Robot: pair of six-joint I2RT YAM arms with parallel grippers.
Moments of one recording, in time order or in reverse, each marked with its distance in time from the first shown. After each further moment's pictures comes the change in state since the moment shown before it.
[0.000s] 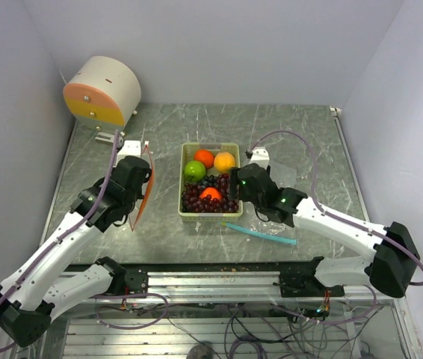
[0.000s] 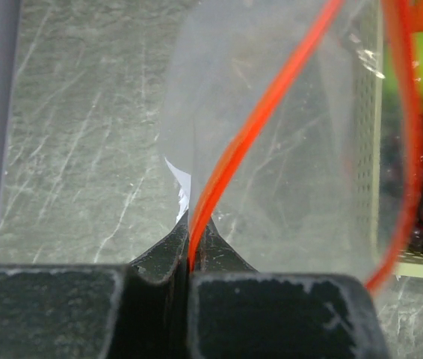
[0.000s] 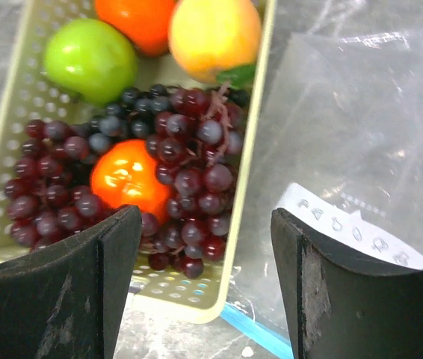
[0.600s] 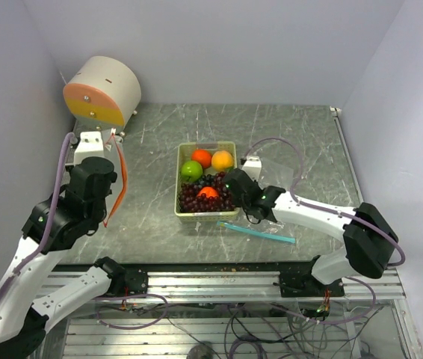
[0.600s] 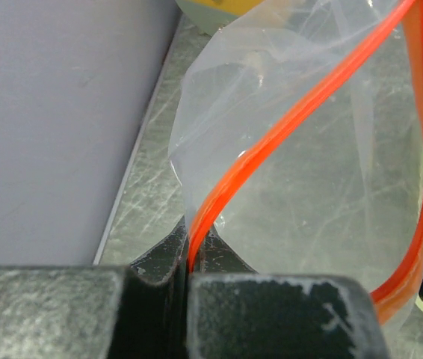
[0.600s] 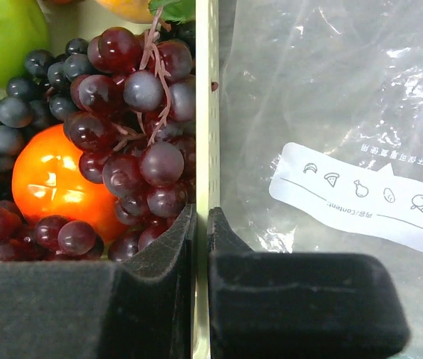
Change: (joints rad) left arm 0.000 -0.125 0.266 -0.198 -0.260 0.110; right arm 0.021 0.192 0.023 -0.008 0.020 0.177
